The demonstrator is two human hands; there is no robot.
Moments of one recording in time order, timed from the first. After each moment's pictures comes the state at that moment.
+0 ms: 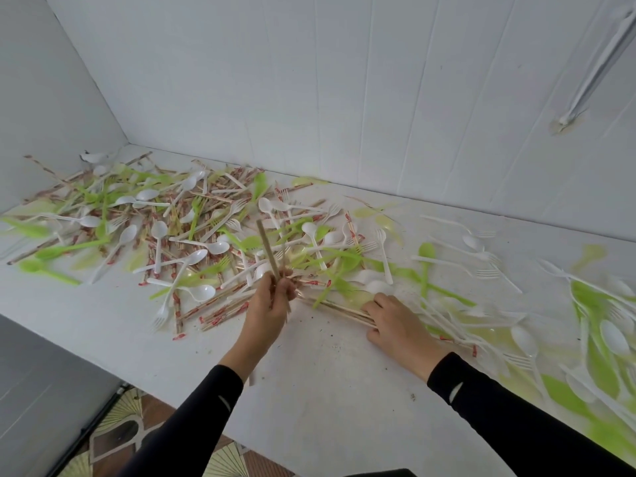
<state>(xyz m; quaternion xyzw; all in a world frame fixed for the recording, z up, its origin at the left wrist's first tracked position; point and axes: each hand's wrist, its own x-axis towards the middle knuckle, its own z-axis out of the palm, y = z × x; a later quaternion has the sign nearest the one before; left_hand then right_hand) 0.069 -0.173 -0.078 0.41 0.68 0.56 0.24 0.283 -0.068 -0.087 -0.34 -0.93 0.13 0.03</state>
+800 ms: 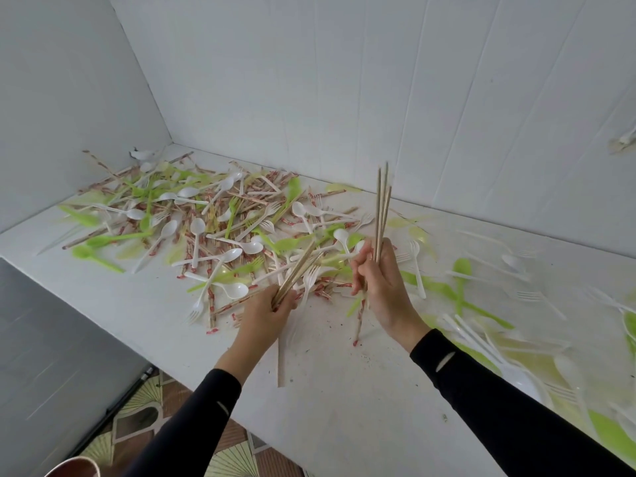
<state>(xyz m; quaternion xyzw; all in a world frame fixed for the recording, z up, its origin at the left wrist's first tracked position) 0.024 -0.204 -0.072 0.38 0.82 0.39 0.16 0.198 -0.089 -0.008 -0.24 -0.65 0.61 0.38</state>
